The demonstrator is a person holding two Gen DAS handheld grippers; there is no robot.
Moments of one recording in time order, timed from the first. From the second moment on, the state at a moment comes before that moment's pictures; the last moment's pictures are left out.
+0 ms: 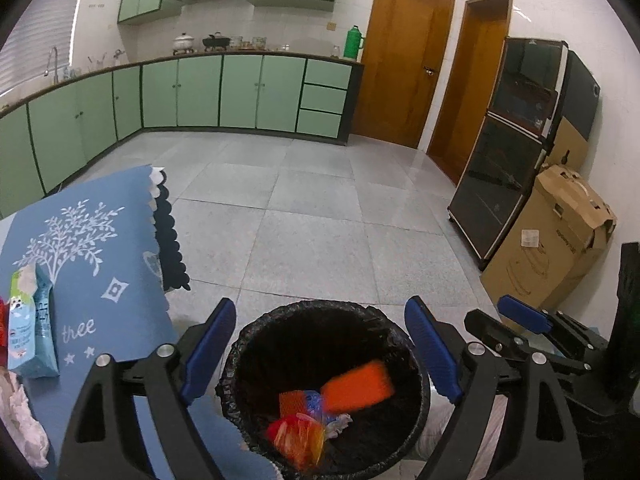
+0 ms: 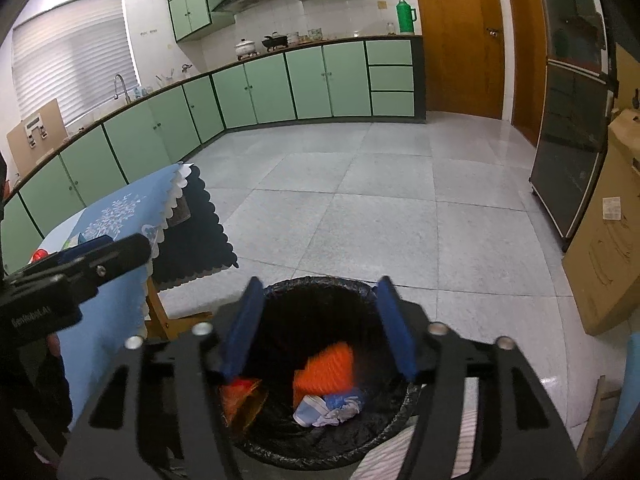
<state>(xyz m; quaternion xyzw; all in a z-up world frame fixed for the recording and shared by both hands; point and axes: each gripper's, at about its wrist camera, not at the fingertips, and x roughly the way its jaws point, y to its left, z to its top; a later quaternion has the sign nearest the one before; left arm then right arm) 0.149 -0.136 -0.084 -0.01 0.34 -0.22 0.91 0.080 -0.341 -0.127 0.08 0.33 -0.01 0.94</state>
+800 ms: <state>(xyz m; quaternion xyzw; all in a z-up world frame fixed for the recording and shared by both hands) 0.106 0.063 -0.052 -0.04 0.30 0.01 0.95 0.103 -0.227 -0.084 0.07 0.29 0.10 0.95</state>
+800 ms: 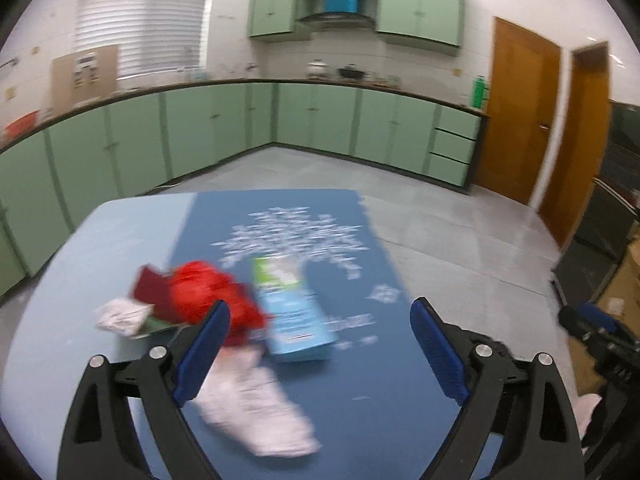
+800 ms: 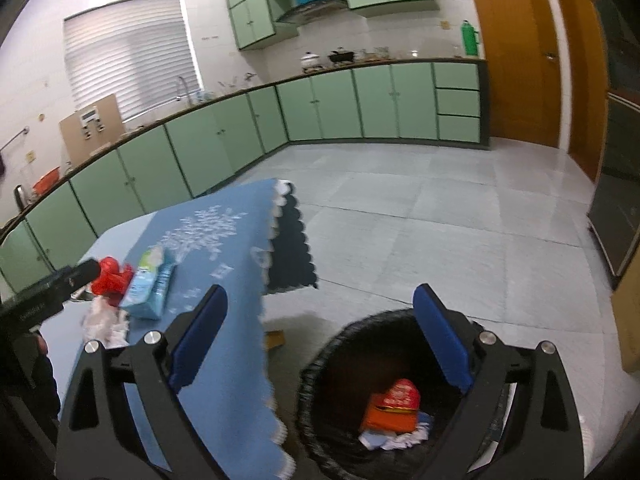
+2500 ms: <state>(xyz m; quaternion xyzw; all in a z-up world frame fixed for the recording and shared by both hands) 0.076 0.125 -0.102 -0.08 0.34 0.07 0.93 0.117 -0.098 -0.107 0.01 0.29 0.21 0.93</state>
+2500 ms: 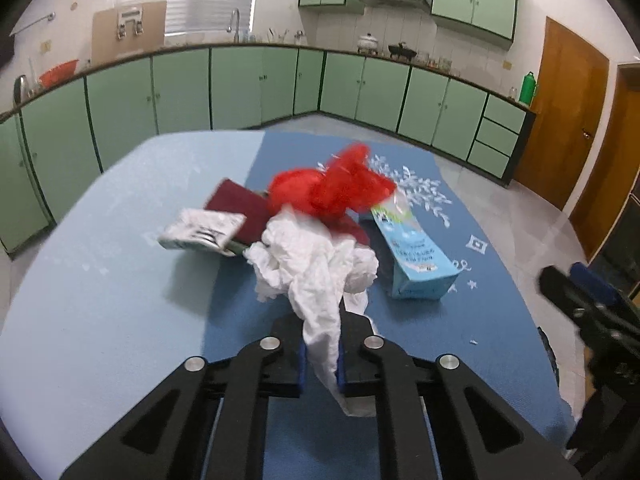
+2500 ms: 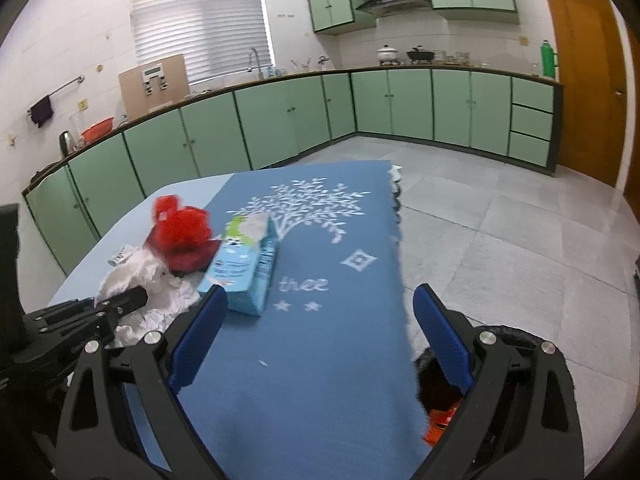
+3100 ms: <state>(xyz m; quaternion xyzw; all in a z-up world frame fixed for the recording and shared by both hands) 0.072 0.145 -0.091 -0.08 0.33 0.08 0.94 0.148 -0.020 -0.121 -0.02 0.34 0.24 0.91</state>
